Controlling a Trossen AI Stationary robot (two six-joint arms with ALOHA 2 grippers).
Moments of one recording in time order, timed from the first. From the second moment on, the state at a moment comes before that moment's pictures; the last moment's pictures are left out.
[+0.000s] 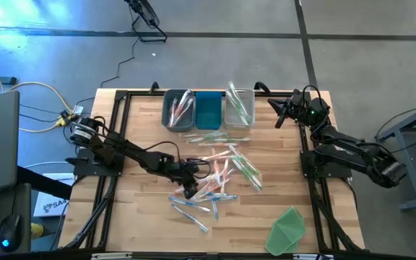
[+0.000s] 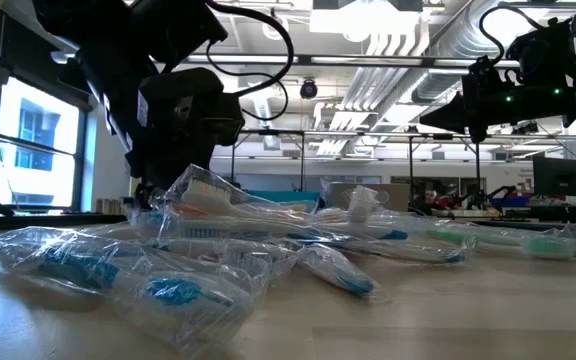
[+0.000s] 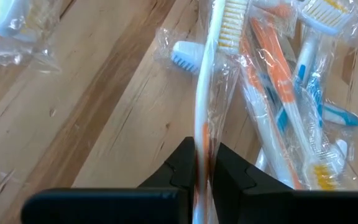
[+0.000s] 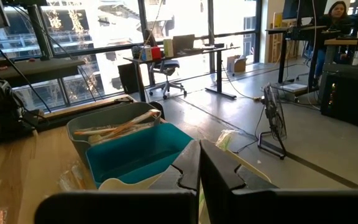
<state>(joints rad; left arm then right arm) -0.24 1.70 0.80 0.07 -0.03 -0.77 -1.01 0.87 0.17 0.70 -0.47 0.07</state>
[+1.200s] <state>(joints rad) -0.23 1.42 0.80 -0.12 -0.10 -0.68 -1.01 0.87 0.17 0.70 -0.47 0.07</state>
